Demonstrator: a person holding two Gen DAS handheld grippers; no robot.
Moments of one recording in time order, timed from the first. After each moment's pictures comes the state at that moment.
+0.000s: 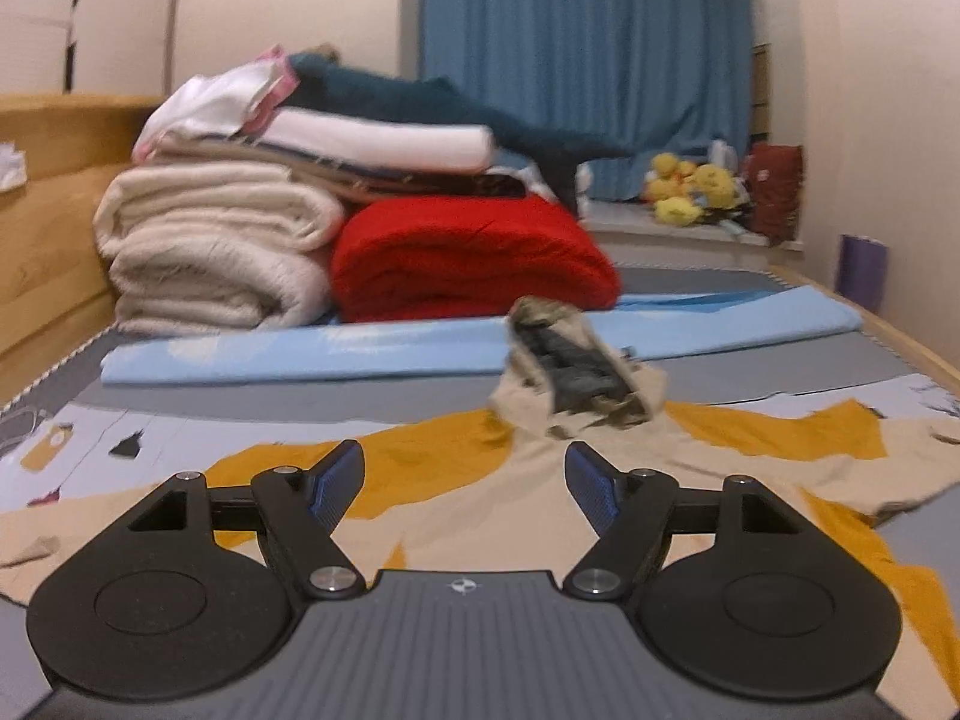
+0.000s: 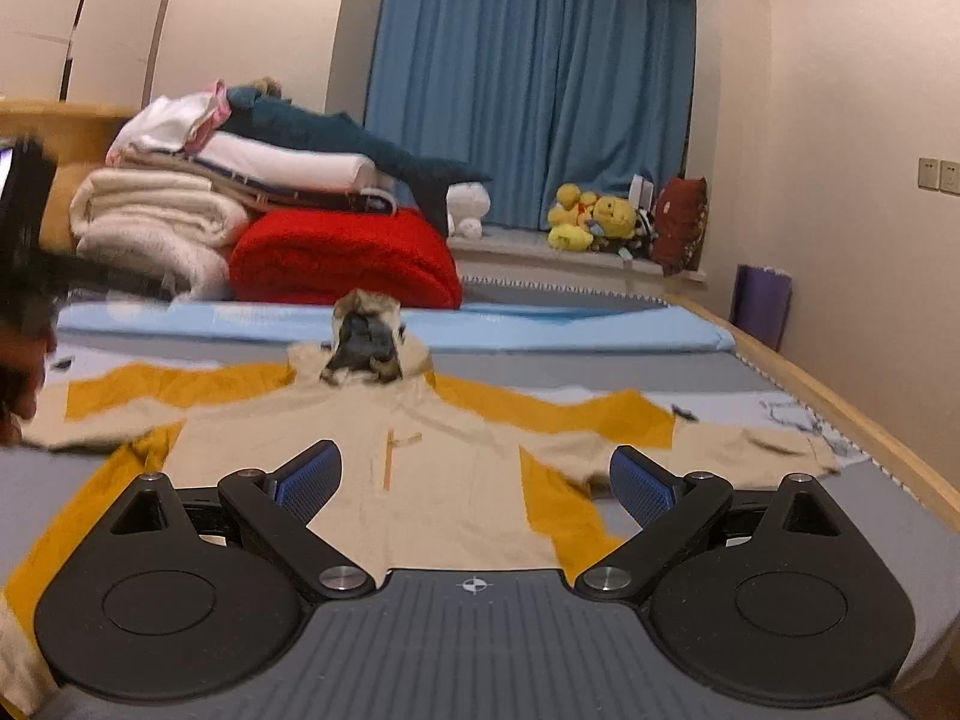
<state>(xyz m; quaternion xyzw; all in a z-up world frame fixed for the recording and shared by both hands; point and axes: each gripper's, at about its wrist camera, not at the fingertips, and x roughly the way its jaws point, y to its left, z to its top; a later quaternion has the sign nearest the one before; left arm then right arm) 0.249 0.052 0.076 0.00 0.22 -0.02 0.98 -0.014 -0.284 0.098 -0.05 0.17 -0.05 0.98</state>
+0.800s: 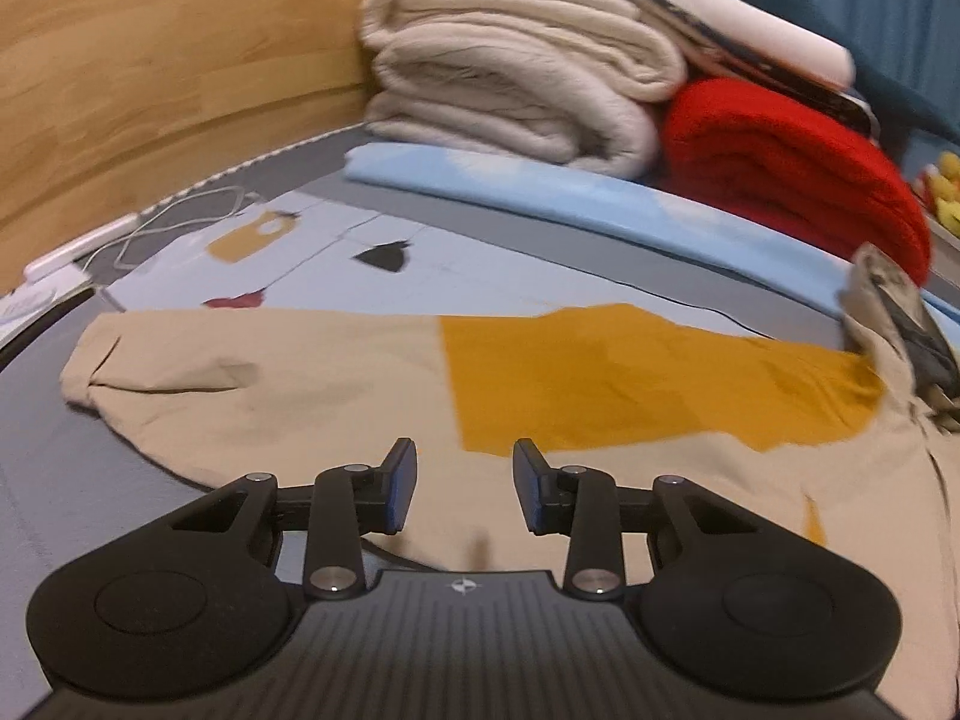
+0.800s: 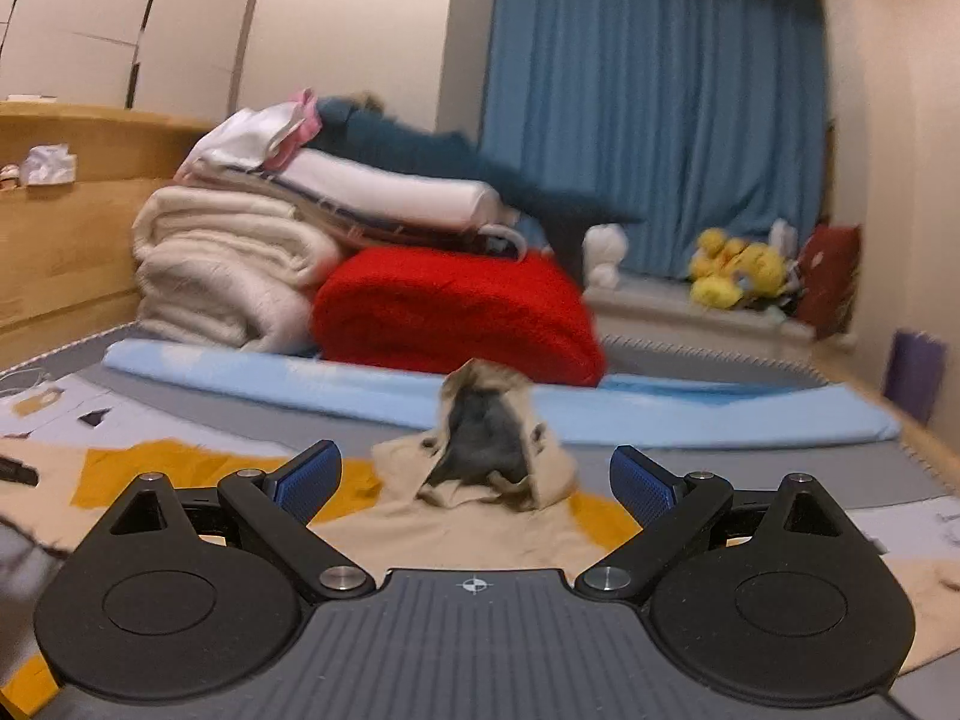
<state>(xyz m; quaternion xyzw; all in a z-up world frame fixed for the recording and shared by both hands) 0.314 0.301 -0.033 -0.10 0.33 0.21 0.91 0.217 -0.233 0.079 -0.07 0.15 0.08 0.98</state>
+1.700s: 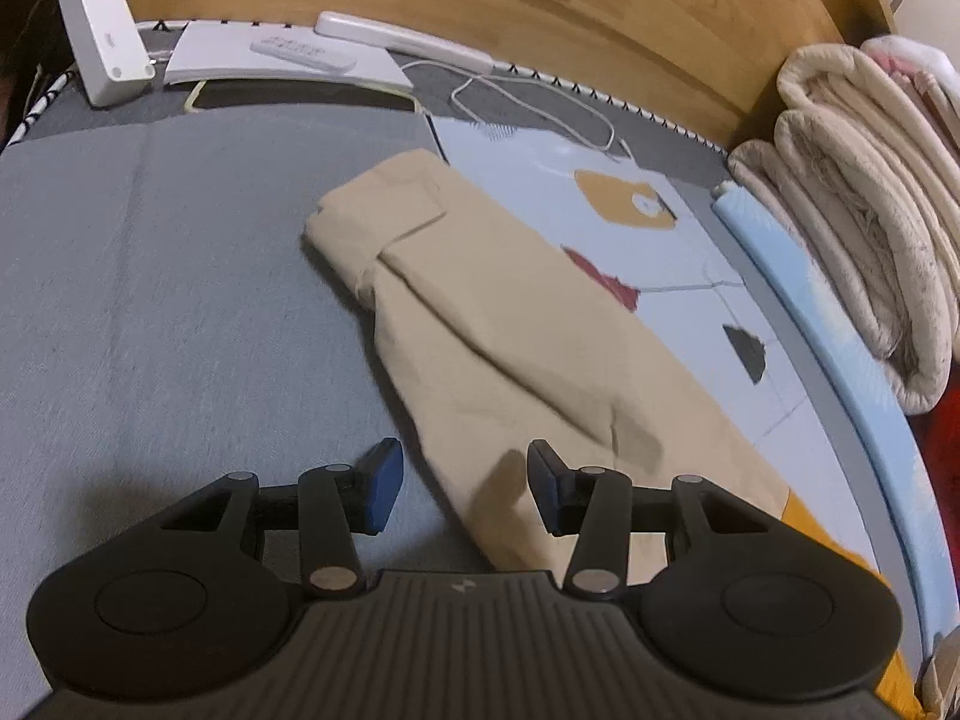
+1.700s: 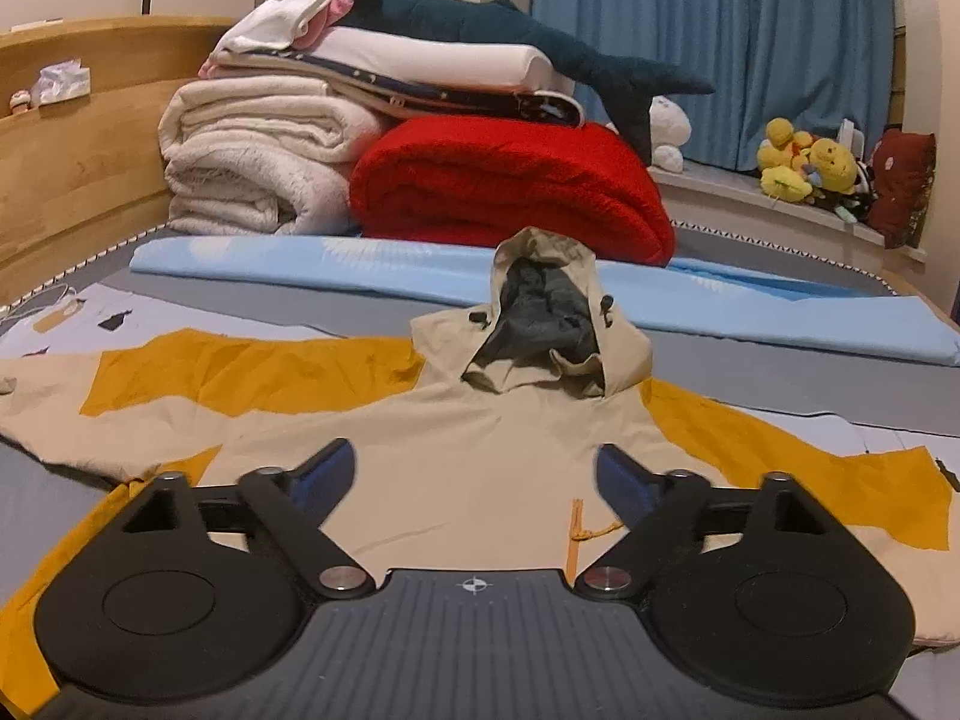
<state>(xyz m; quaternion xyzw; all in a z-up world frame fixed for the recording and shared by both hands) 0.276 0.499 -0.089 -0.37 0.29 0.40 0.78 0.273 -0.223 0.014 -0.05 0.27 0.12 0.95</state>
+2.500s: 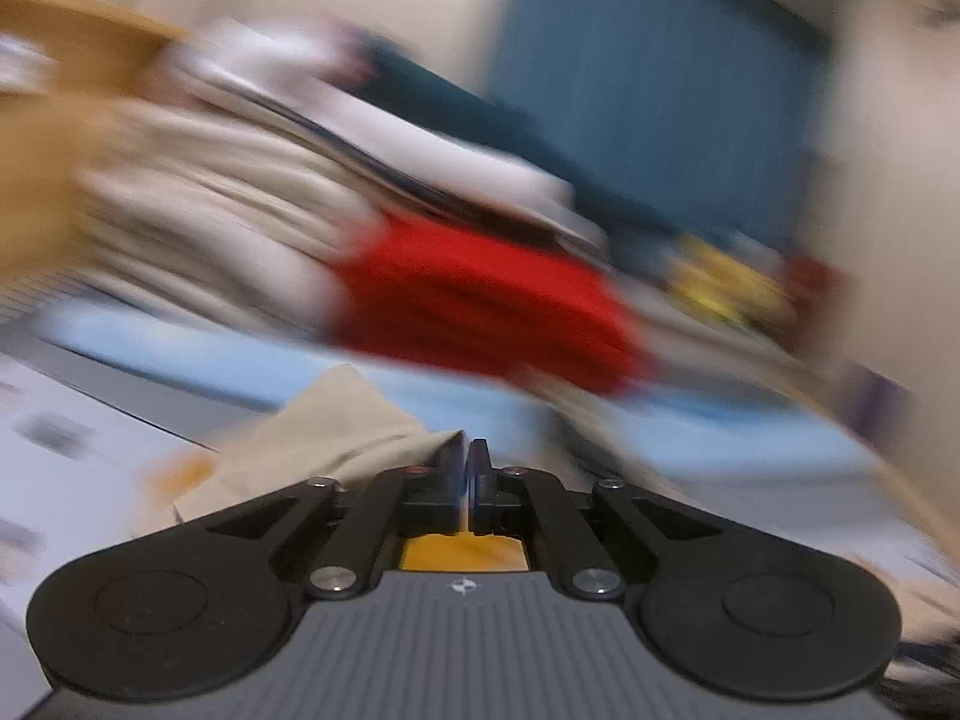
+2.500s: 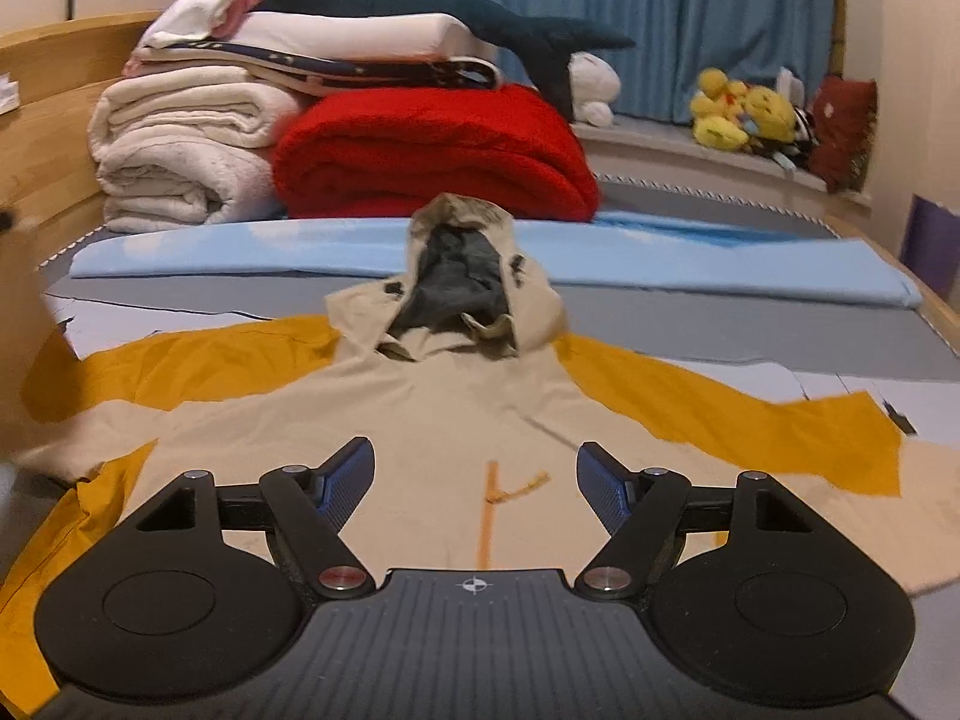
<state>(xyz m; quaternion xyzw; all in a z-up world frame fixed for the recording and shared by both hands) 0.339 0.093 0.086 -0.12 0.21 -0.09 0.97 0.273 -0.274 0.024 -0.02 0.30 0.06 0.95</state>
